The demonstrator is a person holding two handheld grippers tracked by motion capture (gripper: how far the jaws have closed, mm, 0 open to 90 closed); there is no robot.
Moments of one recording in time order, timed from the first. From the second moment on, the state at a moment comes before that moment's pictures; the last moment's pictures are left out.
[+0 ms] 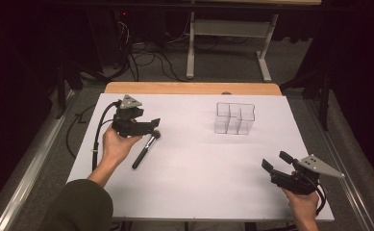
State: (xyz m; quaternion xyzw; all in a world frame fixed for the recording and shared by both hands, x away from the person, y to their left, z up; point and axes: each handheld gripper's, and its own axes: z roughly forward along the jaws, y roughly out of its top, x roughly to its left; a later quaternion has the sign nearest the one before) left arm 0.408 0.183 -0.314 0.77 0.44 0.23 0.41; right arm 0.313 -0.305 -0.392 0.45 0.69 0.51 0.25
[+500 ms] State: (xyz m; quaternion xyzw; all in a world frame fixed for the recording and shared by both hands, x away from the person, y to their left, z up) left arm 0.413 0.180 -0.315 0.80 0.44 0.22 0.35; right arm 0.313 -0.305 -0.392 0.45 0.69 0.51 0.25
